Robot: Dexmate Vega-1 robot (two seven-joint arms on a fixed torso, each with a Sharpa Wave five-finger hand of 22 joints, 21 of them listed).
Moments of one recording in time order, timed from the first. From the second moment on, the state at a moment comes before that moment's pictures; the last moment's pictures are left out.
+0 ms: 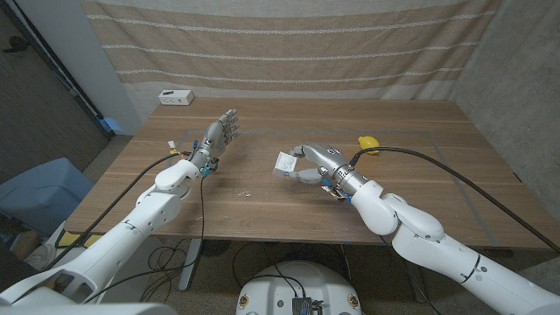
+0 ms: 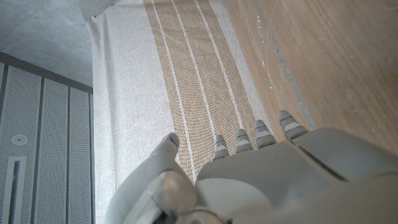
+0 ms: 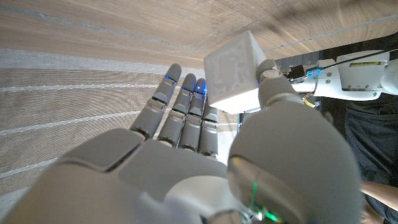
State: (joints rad) left arm 0.91 0.63 0.36 -1.43 -0.68 -0.24 -0.13; left_hand 0.12 0.11 0.48 0.05 0.20 -0.07 -0.11 0.20 0.18 -0.12 0.03 0.23 0.20 -0.06 0.09 0.20 0.17 -0.11 0.19 0.30 0.20; right arm -1.06 -0.75 -0.62 -2.10 -0.60 -0.10 -0.14; right_hand 0.85 0.02 0.41 -0.18 0.19 0.72 0.09 0.50 0.25 0.68 0.00 0.23 0.20 0.58 -0.06 0.32 0.26 0.63 0.01 0.25 0.18
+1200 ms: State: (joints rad) left arm 1.03 0.67 0.30 -1.57 -0.68 -0.20 0.02; left_hand 0.13 0.12 0.51 0.03 0.19 0.01 -0.07 0.21 0.18 -0.04 0.04 0.24 0.20 -0.03 0.11 0.20 0.18 -0.10 0.20 0.30 0.20; right arm -0.73 -0.65 -0.68 -1.76 -0.49 0.09 -0.09; right_hand 0.86 0.02 0.40 -0.17 0.18 0.72 0.09 0.51 0.26 0.70 -0.01 0.22 0.20 0.58 -0.06 0.32 0.27 0.63 0.01 0.26 0.19
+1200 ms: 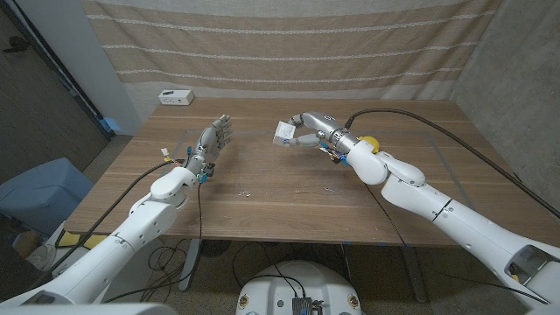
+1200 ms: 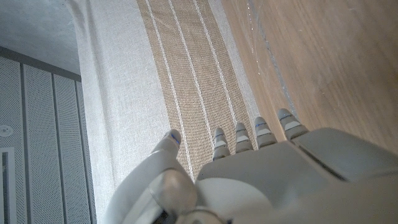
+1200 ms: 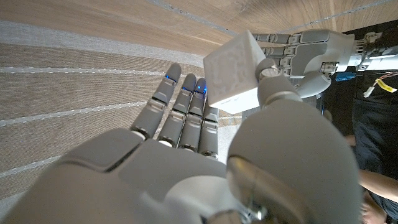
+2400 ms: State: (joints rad) left arm 1.11 0.71 0.27 -1.69 -0.67 -0.13 0.13; left_hand 0.14 0.12 0.52 0.02 0.18 0.01 -0.07 0.20 0.18 -0.02 0.04 0.24 0.20 -0.03 0.11 0.19 0.18 -0.10 0.20 0.30 0.20; right arm -0.52 -0.53 -0.81 -1.34 -0.40 0.22 -0.06; right_hand 0.86 0.02 0.40 -0.17 0.18 0.72 0.09 0.53 0.26 0.71 0.00 0.21 0.20 0.58 -0.06 0.32 0.27 0.63 0.01 0.26 0.19
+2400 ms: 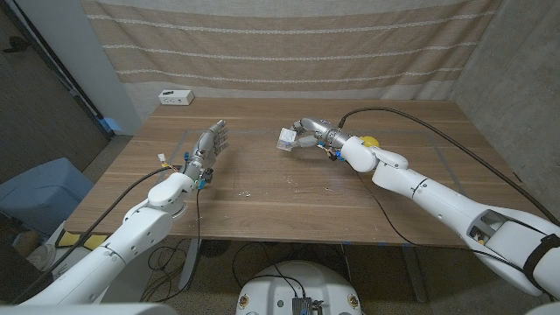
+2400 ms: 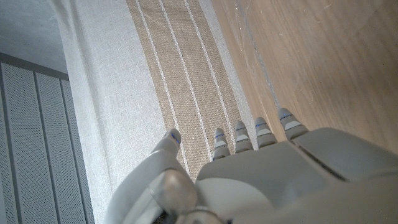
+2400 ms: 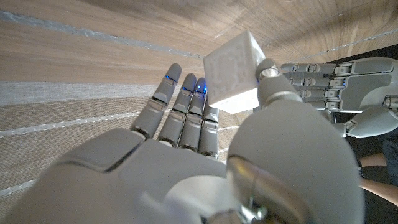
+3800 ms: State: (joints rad) left arm 1.09 0.71 0.29 -1.69 -0.67 -0.10 0.11; left_hand 0.14 0.11 0.52 0.01 0.18 0.01 -0.07 0.20 0.18 -0.02 0.04 0.24 0.20 -0.03 0.11 0.19 0.18 -0.10 0.20 0.30 0.20; right arm -0.40 -0.45 -0.92 -1.12 -0.34 0.15 0.03; right_hand 0.74 0.04 0.25 -0.06 0.20 0.48 -0.02 0.25 0.19 0.44 0.03 0.18 0.20 0.45 -0.04 0.23 0.25 0.55 0.06 0.22 0.18
